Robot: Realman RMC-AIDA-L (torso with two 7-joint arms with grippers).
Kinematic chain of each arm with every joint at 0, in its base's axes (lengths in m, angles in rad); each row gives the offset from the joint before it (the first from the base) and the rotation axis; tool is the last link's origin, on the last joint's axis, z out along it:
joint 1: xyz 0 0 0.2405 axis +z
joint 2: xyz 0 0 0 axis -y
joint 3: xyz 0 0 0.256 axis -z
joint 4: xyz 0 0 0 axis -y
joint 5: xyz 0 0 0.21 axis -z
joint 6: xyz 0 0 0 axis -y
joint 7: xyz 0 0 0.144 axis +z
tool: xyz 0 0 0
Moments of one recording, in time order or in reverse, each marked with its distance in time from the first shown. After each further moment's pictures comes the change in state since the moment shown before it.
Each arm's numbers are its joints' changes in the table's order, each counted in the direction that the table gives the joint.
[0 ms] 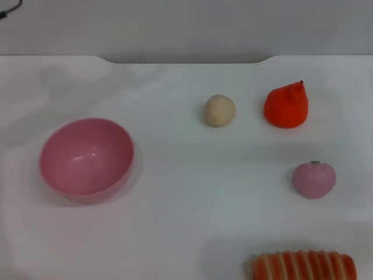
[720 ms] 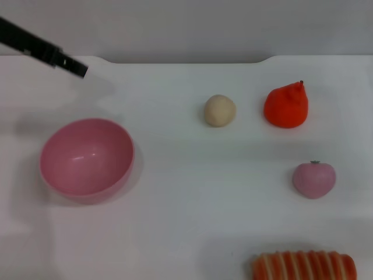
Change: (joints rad) left arm -0.153 0.149 0.198 -0.500 -1.342 -0.501 -0.617; right arm 0.012 0.002 0.000 0.007 0.000 0.010 0.027
